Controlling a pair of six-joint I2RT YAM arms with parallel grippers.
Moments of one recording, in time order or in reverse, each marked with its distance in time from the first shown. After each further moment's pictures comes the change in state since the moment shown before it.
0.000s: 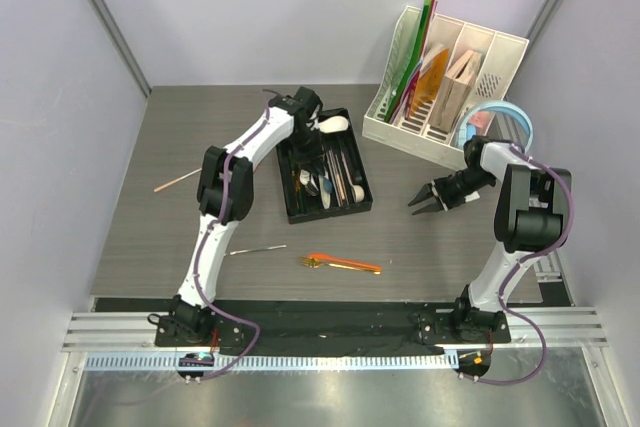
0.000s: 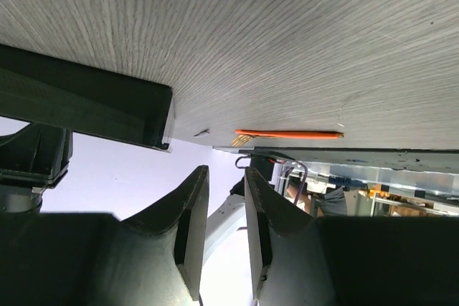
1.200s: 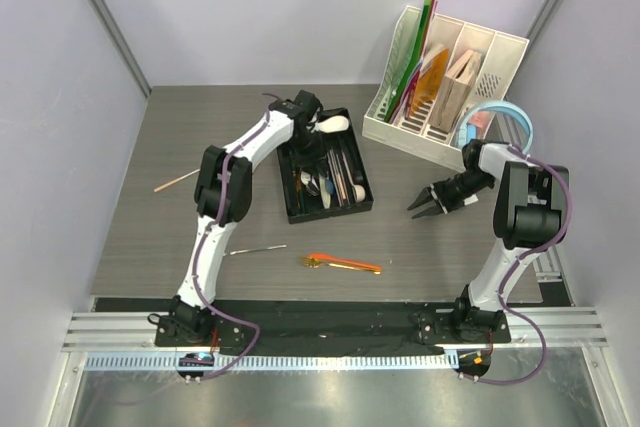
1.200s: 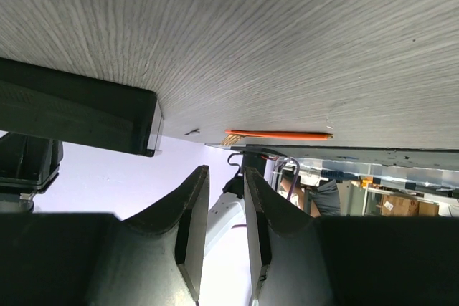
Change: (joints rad) left arm -0.015 -0.018 -0.054 0.053 0.001 -0.031; right arm 0.000 0.032 -0.007 -0.010 0.000 -0.032
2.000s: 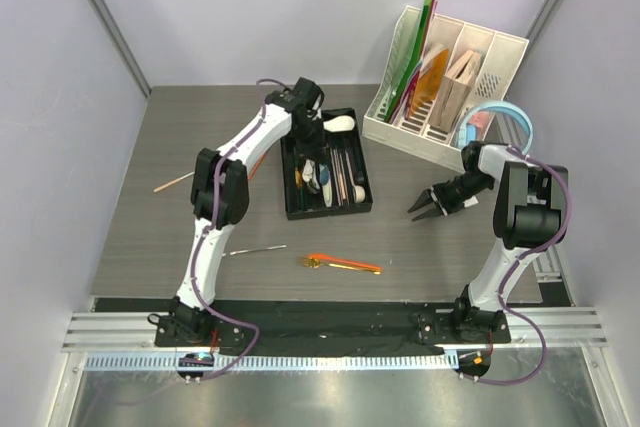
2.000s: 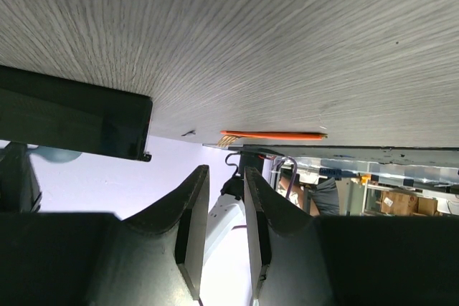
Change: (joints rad) left arm -0.006 -0.071 0.001 0.035 -0.006 0.013; right arm 0.000 0.002 -0.014 -0.004 0.009 0.000
